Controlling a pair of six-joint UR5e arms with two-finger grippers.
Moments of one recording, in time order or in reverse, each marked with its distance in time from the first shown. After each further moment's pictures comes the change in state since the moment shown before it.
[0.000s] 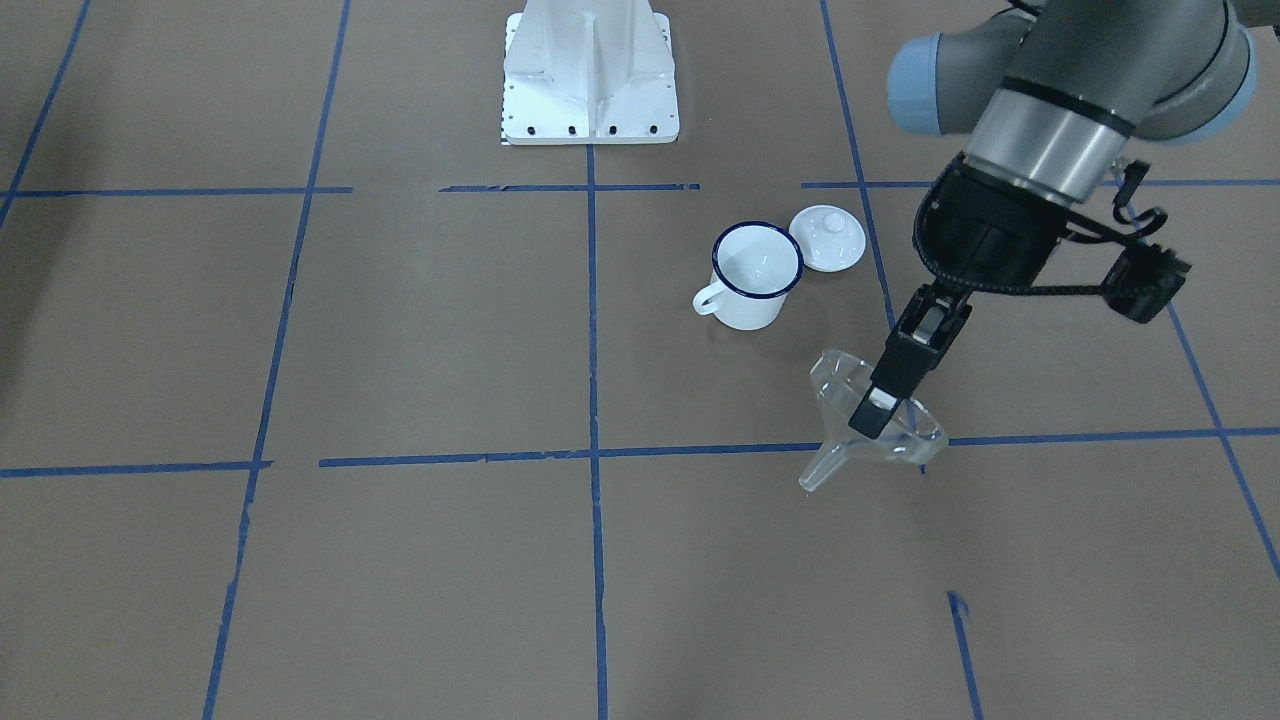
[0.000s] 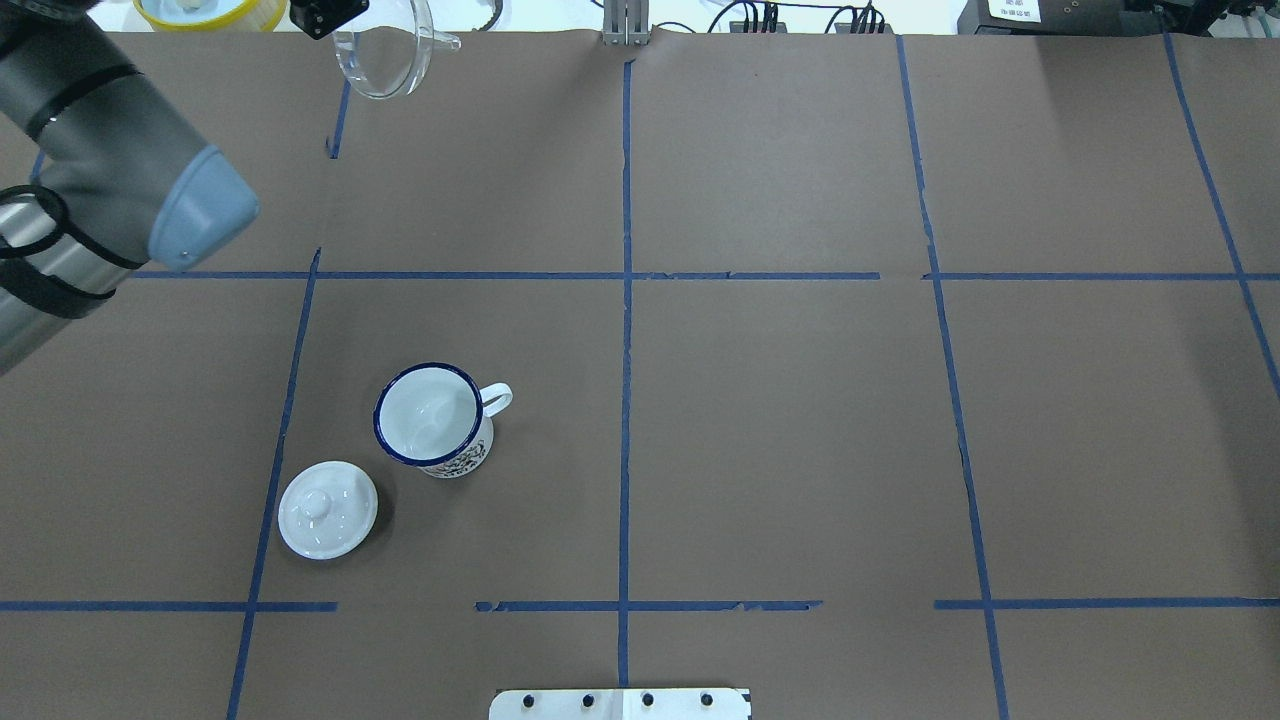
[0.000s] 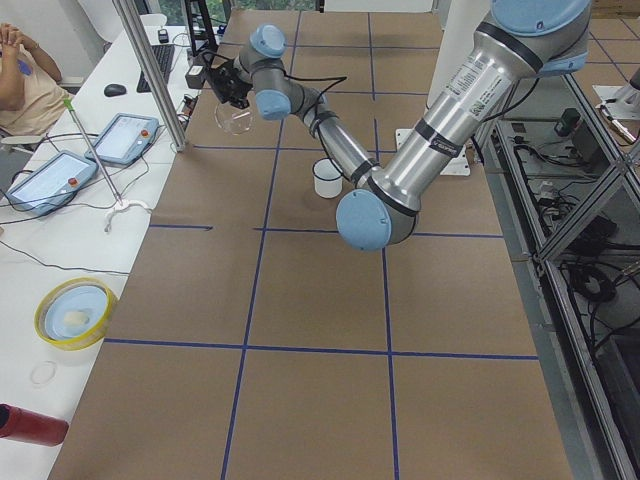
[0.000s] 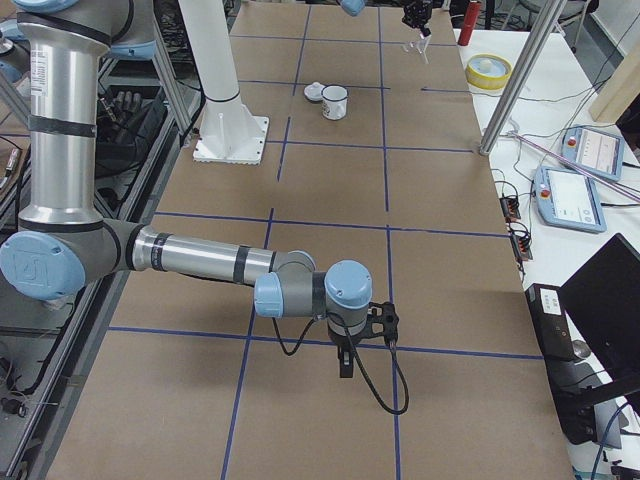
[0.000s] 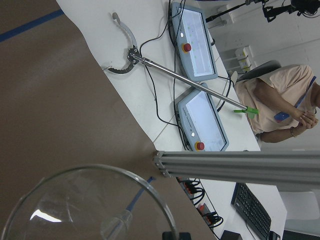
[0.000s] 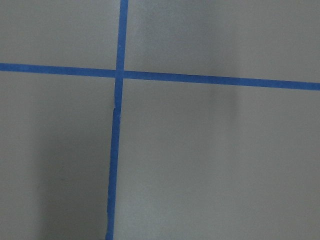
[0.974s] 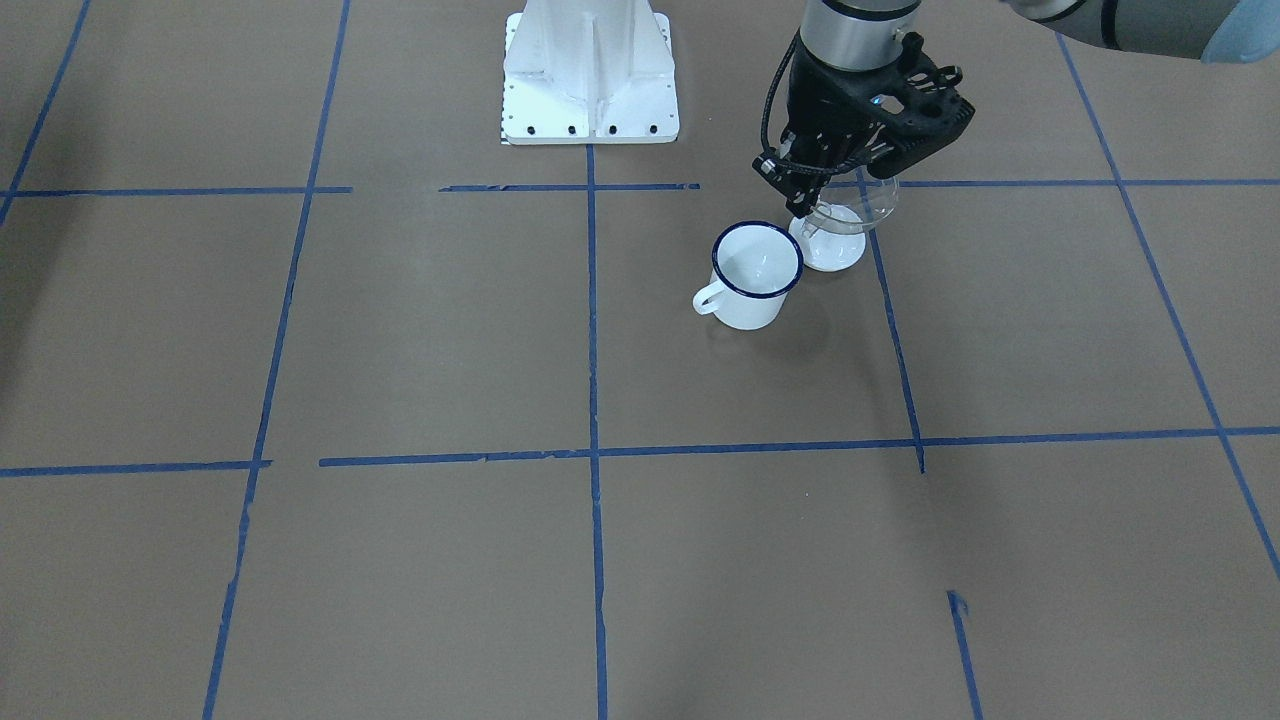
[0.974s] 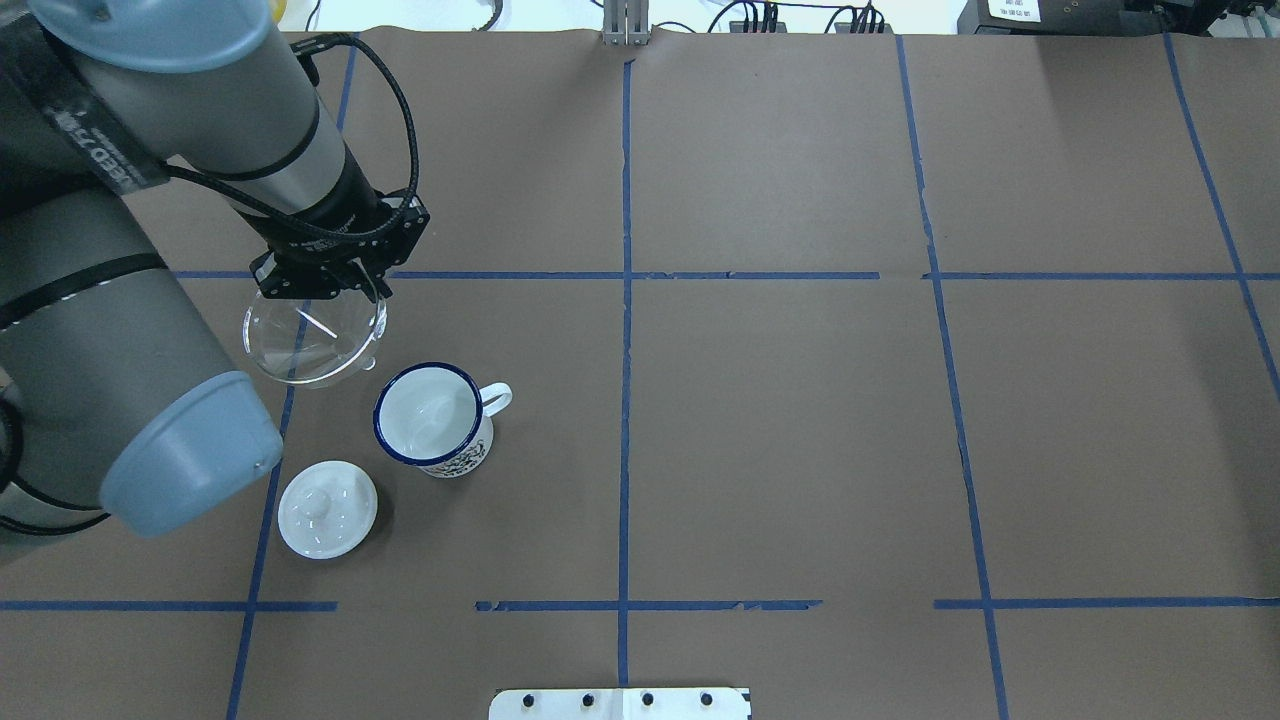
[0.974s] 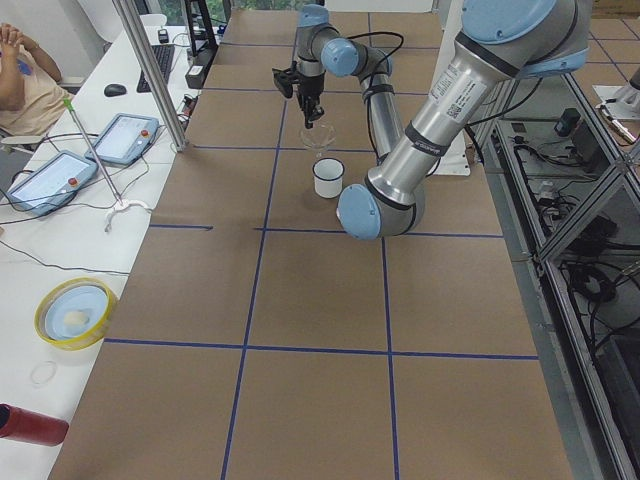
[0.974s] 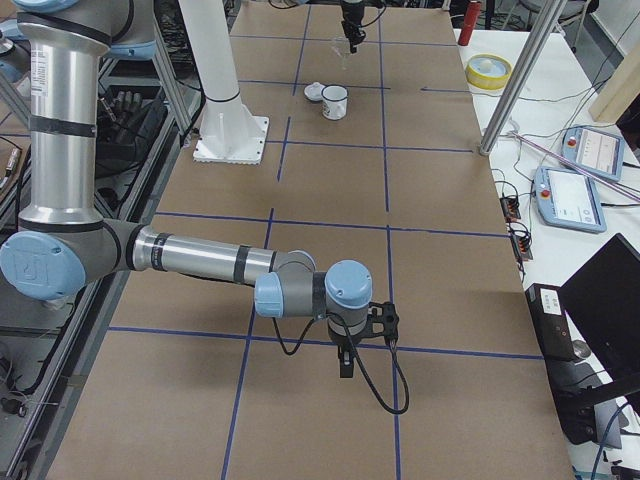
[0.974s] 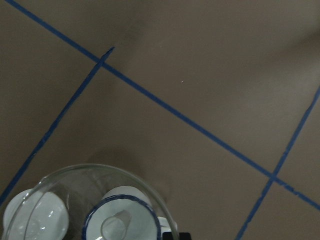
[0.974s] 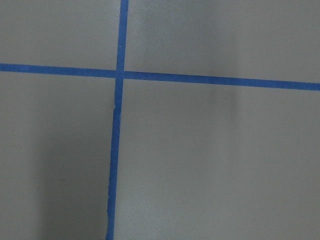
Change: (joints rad) left arm 0.267 -0.056 -0.269 0.974 -0.071 0.440; right arm 0.000 0.000 0.001 0.000 0.000 0.001
